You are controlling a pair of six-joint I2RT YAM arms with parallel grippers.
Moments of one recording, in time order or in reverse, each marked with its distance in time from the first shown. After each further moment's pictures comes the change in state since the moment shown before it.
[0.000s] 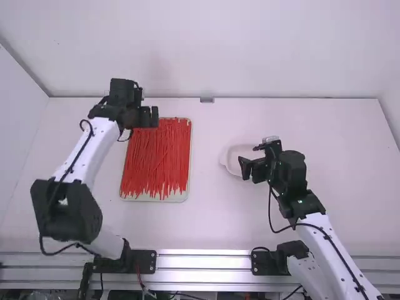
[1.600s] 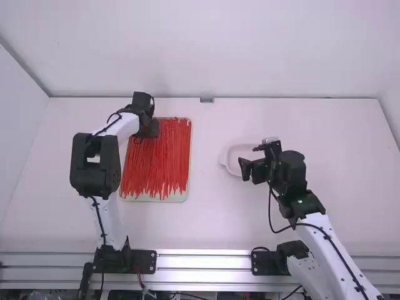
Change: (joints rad) left arm 0.010 0.378 0.016 0.164 -0.123 0.047; right arm 0.000 0.001 0.000 -0.016 -0.001 -0.002
